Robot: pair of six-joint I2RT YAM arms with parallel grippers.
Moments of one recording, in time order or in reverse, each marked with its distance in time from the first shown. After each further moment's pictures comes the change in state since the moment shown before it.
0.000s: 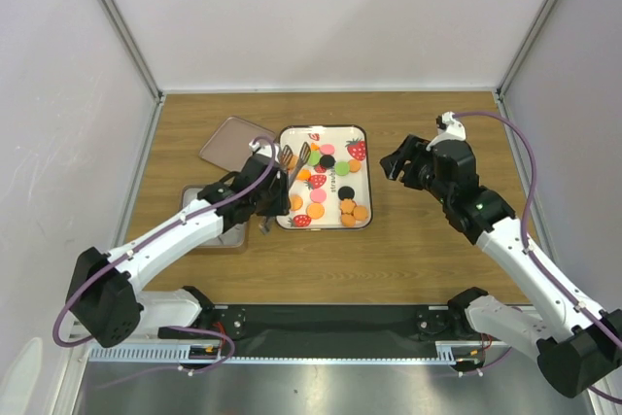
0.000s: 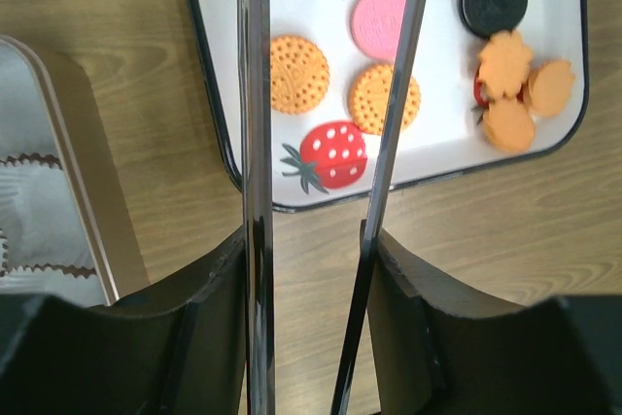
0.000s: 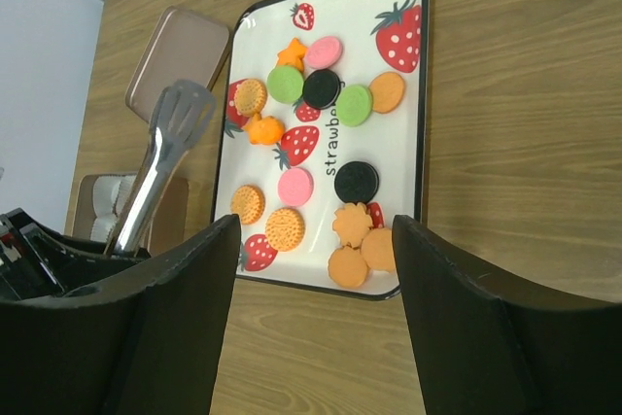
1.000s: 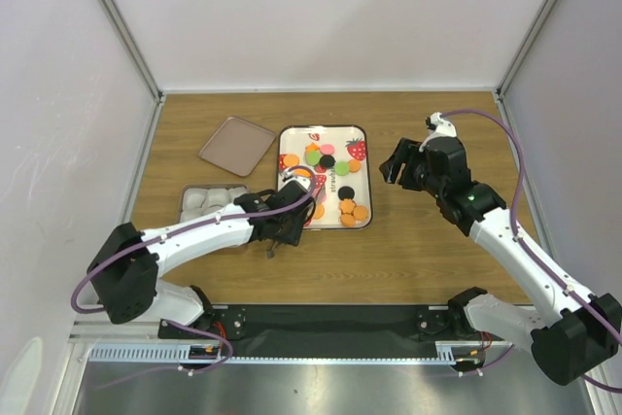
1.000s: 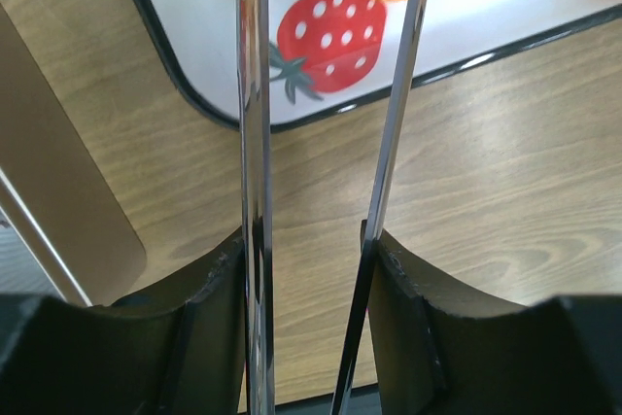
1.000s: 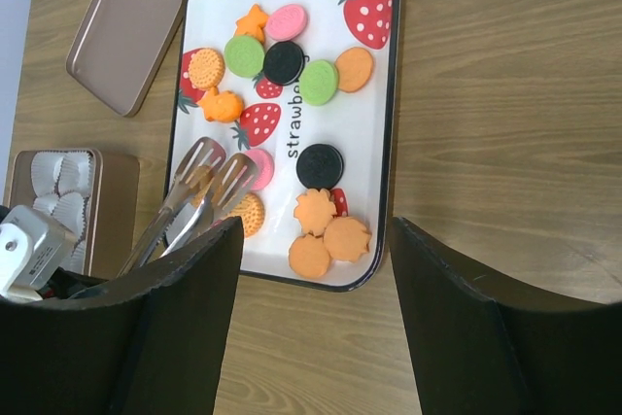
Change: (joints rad) left arm -0.219 0.147 -0.016 -0.121 -0.104 0.023; right arm -0.022 0.076 0.000 -0.022 -0.031 -0.080
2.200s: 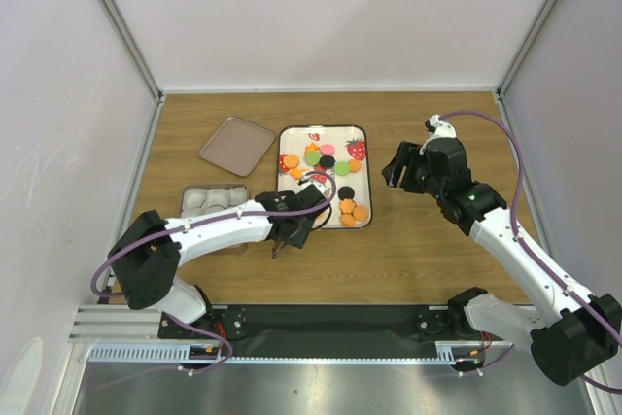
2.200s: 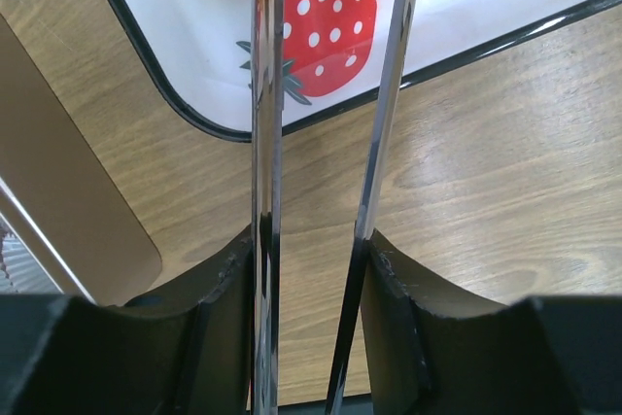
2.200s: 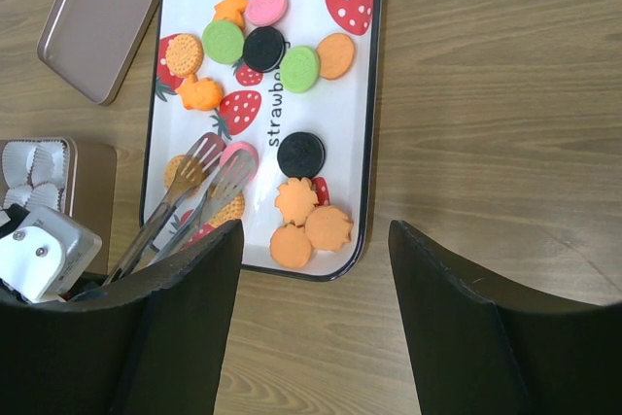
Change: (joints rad) left arm -0.070 0.130 0.091 -0.057 -0.078 0.040; right arm -0.009 0.000 0.000 -0.045 -0.003 -0.029
